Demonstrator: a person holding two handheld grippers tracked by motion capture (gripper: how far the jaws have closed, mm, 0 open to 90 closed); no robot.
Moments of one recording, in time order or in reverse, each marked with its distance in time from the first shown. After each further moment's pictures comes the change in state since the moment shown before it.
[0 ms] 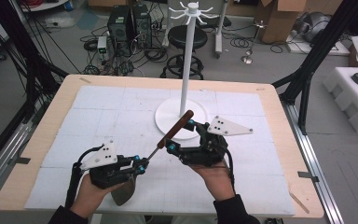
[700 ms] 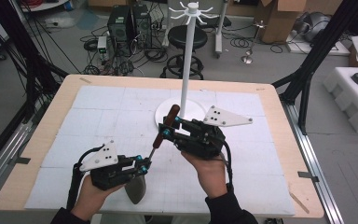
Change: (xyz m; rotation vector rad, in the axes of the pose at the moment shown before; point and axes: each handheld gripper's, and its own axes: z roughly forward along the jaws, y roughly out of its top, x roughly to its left) left arm -0.010 0.010 -0.001 -0.037 -0.009 0.016; right arm 0.020 0.035 0.007 -0.002 0.049 -0.003
